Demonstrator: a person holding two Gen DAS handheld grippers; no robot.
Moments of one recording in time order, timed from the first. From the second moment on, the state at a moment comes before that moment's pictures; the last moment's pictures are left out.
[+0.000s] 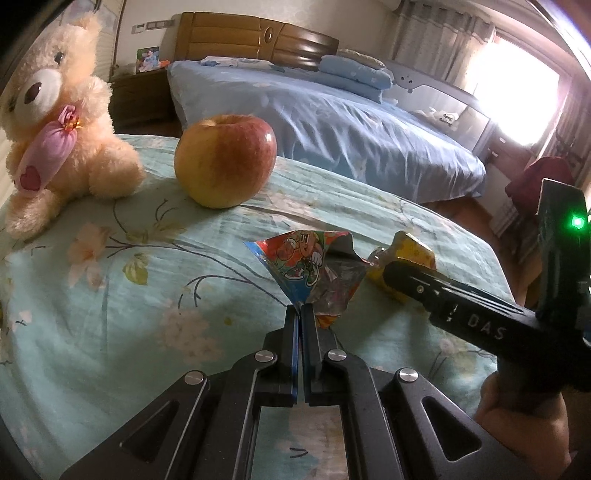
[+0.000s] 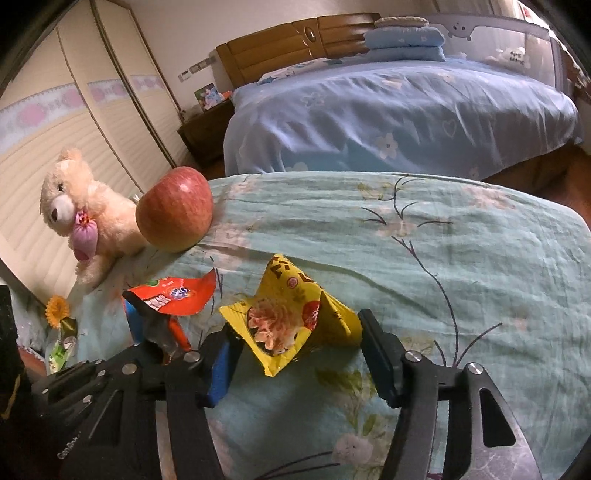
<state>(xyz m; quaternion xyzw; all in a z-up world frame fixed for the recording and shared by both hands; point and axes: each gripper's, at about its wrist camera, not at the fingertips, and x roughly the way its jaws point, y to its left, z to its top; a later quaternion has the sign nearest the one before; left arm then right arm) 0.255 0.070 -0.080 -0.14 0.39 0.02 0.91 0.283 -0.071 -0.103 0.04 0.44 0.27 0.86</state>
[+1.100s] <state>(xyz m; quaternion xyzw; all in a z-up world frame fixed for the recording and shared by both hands) 0.191 -0.004 -0.062 -0.11 0.40 -0.06 0.91 0.185 -0.178 -0.080 0.11 0.42 0.21 0.87</state>
